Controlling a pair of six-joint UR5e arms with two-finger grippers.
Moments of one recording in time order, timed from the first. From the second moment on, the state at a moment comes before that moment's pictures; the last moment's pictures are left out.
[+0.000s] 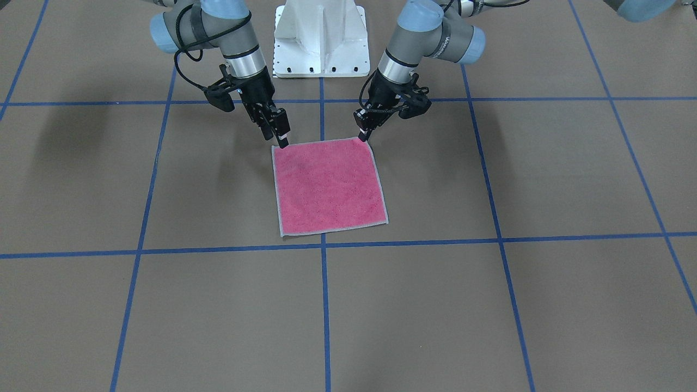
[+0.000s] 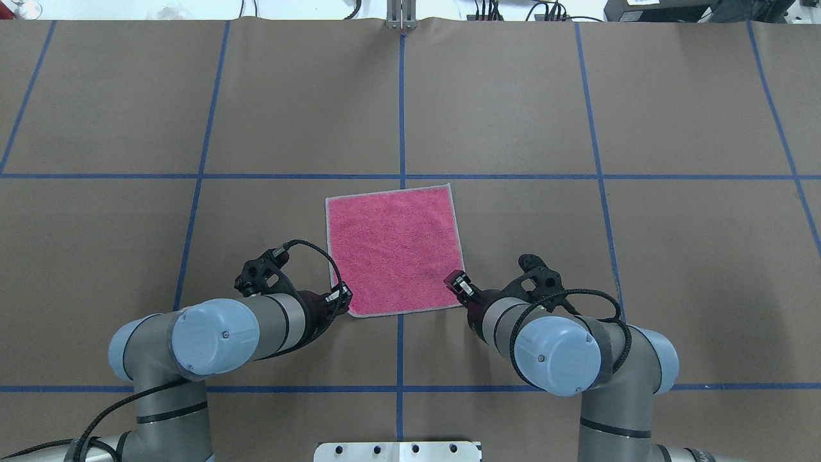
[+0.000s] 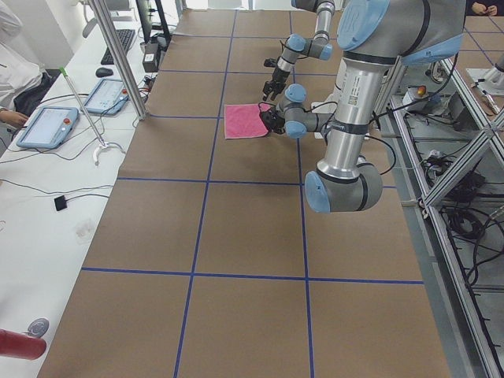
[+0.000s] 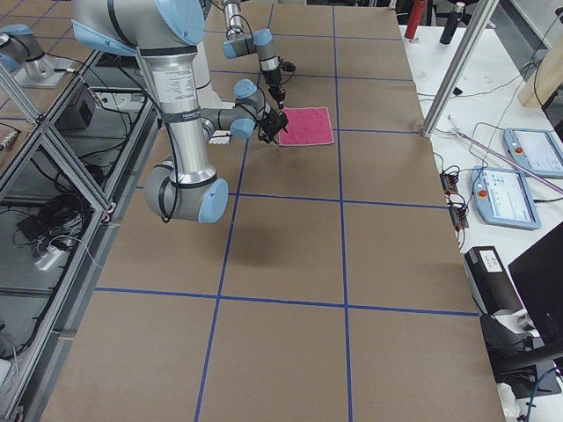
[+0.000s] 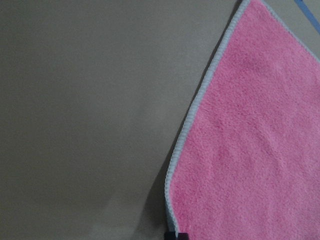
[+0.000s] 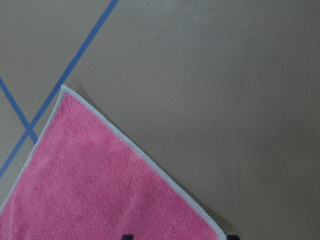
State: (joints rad) left arm -0.28 -1.95 -1.78 -2.14 -1.52 -2.02; right arm 0.23 -1.23 1.84 -1.16 1.35 2.23
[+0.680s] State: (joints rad) left arm -0.27 -1.95 -1.78 -2.14 -1.50 -2.02; right arm 0.23 -1.22 1.83 -1.20 1.34 2.23
